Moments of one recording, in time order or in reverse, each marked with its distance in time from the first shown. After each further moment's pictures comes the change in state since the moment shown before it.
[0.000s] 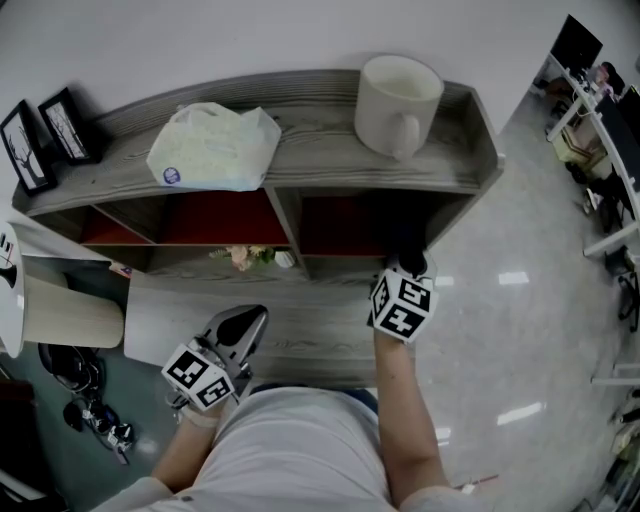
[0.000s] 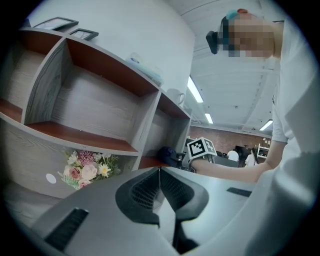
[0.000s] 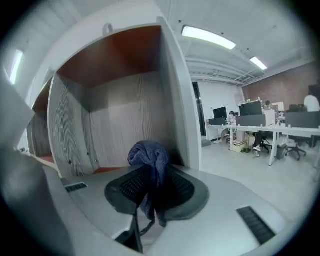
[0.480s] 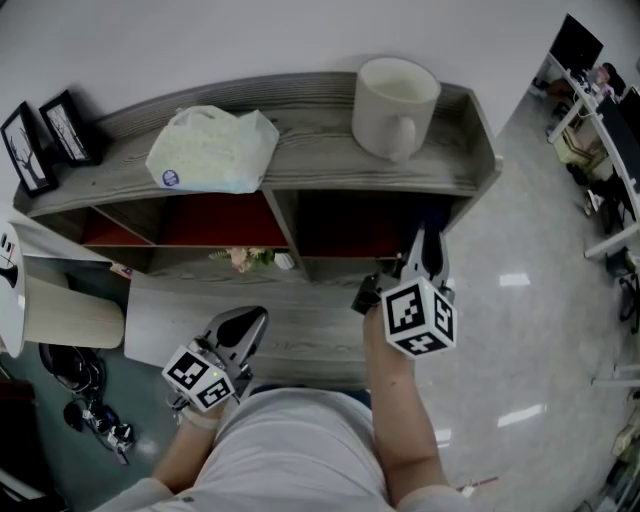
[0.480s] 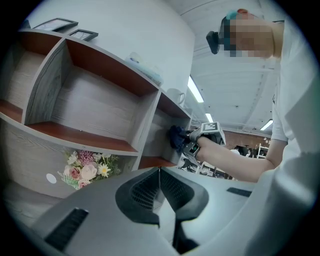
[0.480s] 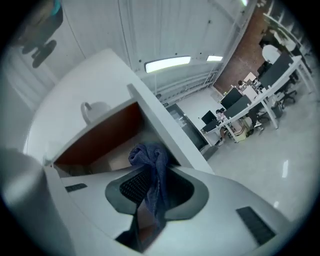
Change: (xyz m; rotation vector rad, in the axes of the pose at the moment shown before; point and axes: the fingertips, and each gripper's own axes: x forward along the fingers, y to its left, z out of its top) left arm 0.002 -0.001 0.000 0.001 -0.001 0.008; right arm -0.045 0.005 0.107 0.472 -0.371 0.067
